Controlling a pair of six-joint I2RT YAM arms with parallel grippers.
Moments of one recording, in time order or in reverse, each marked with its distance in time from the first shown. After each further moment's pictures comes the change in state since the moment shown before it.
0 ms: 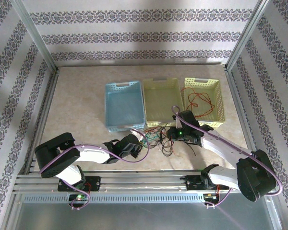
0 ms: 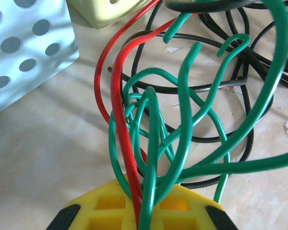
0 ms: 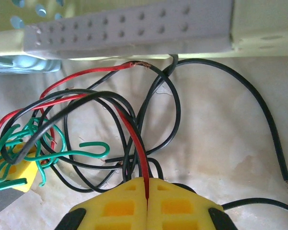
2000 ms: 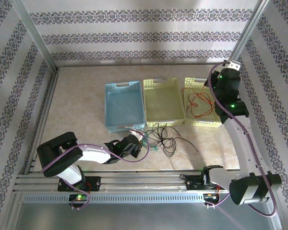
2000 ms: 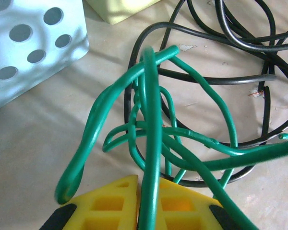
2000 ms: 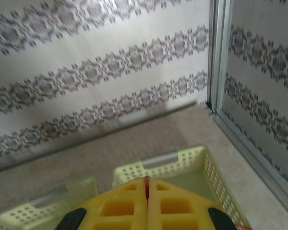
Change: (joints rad) left arm 0.000 0.026 -0.005 0.026 -0.026 -0.034; right arm -0.420 -0.045 0.580 0.046 0.517 -0.208
